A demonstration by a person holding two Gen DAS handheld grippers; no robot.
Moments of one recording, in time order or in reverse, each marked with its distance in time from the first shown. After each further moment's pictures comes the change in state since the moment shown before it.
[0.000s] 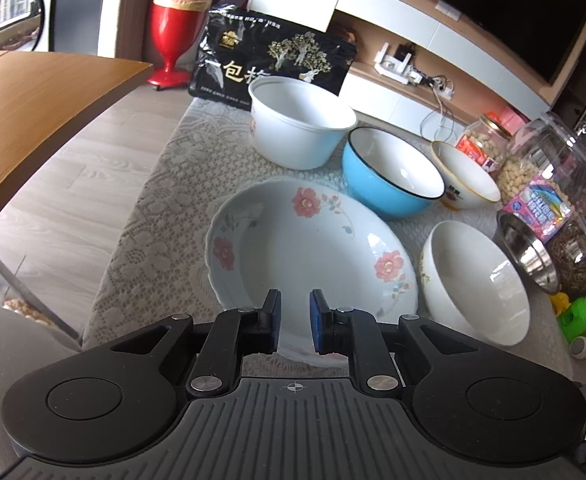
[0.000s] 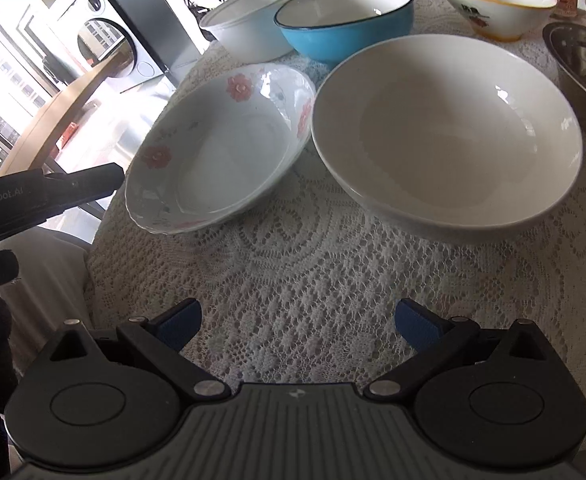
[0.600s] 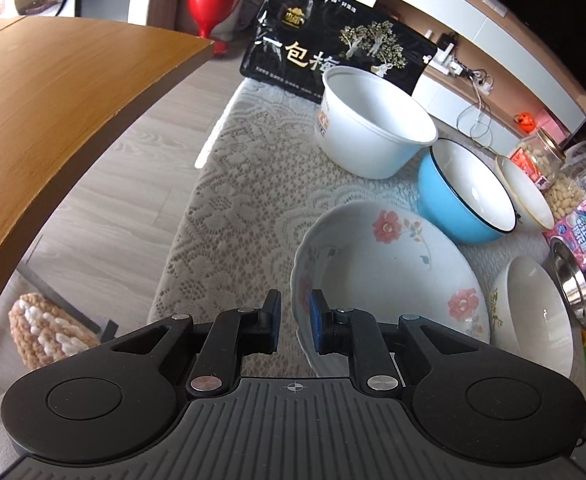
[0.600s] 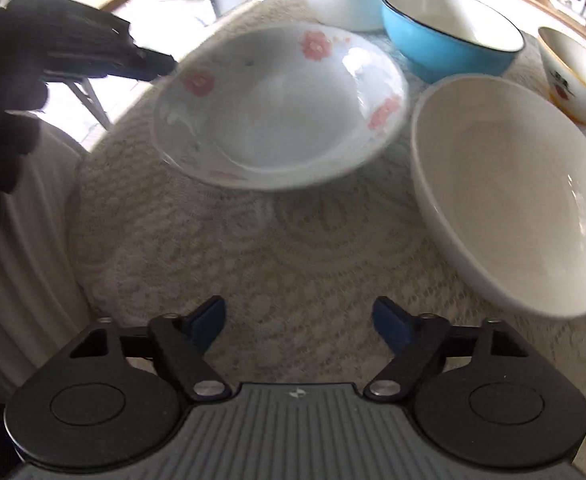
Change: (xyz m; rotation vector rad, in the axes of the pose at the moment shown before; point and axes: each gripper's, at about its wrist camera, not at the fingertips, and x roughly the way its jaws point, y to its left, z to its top) left arm 0.037 0.058 0.041 -0.084 0.084 0.036; right arm 0.008 0.056 0.019 -0.362 0.065 -0.025
